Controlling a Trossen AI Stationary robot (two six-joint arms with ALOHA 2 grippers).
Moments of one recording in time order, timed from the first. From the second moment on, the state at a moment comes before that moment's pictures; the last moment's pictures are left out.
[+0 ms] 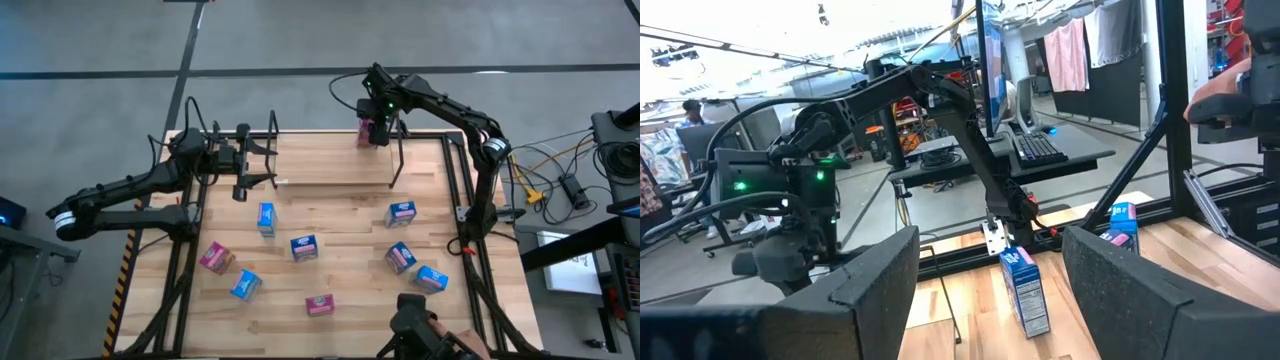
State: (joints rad) left arm 0.49 0.86 0.66 0.30 0.53 0.23; right arm -0.78 1.90 1.78 -1.02 -0.04 -0.72
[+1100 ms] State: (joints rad) left arm 0.49 0.86 0.66 0.30 0.53 0.23; right arm -0.78 1.90 1.78 -1.02 -0.03 -0.67
